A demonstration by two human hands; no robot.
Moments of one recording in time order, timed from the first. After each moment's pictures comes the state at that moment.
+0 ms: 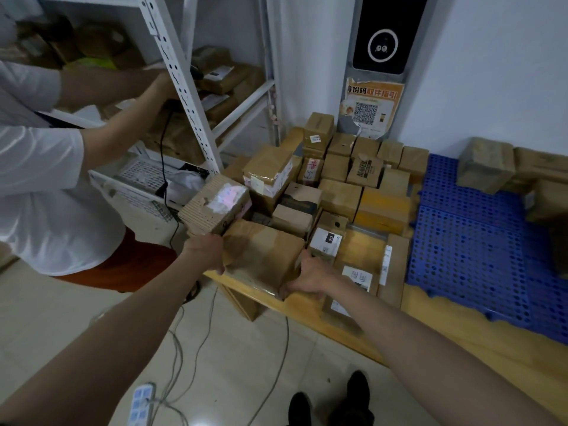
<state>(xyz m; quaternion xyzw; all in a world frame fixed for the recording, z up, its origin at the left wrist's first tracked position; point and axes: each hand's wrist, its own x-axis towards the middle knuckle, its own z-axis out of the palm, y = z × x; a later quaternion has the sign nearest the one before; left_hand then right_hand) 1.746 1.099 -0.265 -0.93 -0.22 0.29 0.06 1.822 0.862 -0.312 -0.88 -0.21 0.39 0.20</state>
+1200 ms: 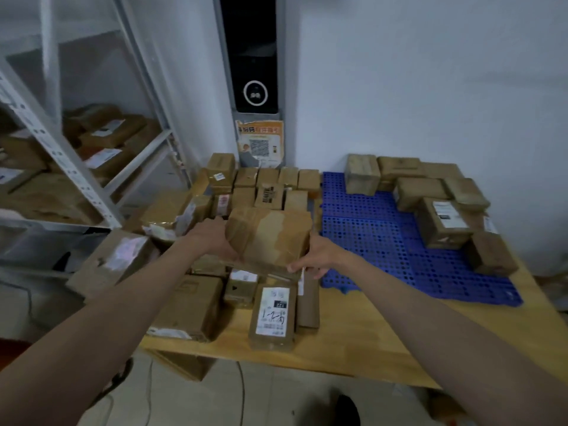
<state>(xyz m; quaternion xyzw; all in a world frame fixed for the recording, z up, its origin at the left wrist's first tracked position) 1.876 0.937 -0.194 -0.98 -0.09 0.18 -0.09 1.896 0.676 -0.232 -0.85 -0.02 0.35 0.41</state>
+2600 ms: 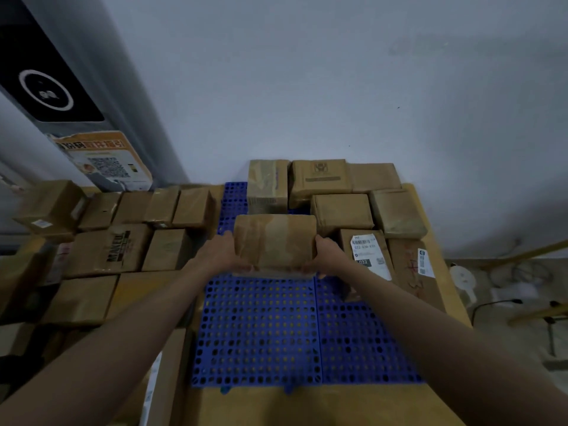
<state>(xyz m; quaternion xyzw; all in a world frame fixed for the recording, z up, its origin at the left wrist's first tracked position) 2.202 0.595 -0.303 -0.96 -0.05 0.24 -0.11 2.200 0.346 -0.318 -0.90 0.03 0.30 0.32</state>
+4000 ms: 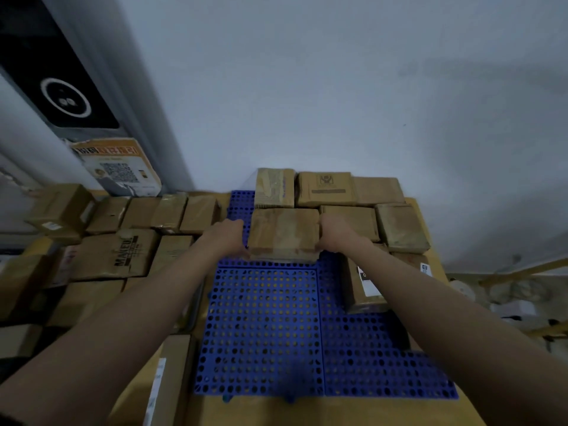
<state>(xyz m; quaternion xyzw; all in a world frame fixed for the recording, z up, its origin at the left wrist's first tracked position) 2.244 0.600 -0.269 -0.96 0.00 0.26 -0.03 2.247 0.356 -0.259 -0.96 -0.02 0.24 0.15</state>
